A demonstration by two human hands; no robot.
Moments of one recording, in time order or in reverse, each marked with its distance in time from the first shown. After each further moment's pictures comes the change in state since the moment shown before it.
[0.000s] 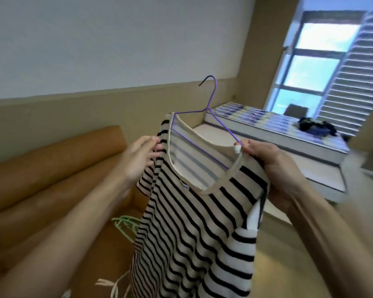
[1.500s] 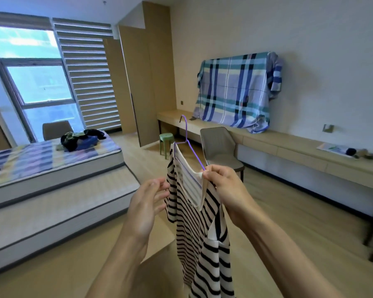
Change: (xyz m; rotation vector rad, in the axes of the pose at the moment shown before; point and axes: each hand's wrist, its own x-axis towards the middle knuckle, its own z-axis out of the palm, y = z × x) left_hand 0.136 0.056 0.866 -0.342 -1.069 -0.033; right_hand -0.030 -0.034 -0.693 -0.376 1.309 -0.024
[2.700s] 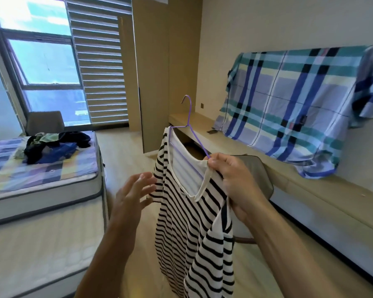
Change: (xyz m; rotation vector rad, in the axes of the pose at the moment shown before) left_hand 0.822 -0.125 0.156 -0.087 0.174 0.028; right_hand 0.849 0.123 -0.056 0.078 -0.106 0.017
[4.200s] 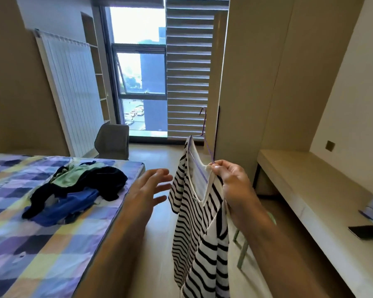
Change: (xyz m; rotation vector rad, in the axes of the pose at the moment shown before) left_hand 1.065 -0.128 -0.004 0.145 0.414 0.030; right_hand 1.131 0.195 0.258 0.120 -0.403 0.010
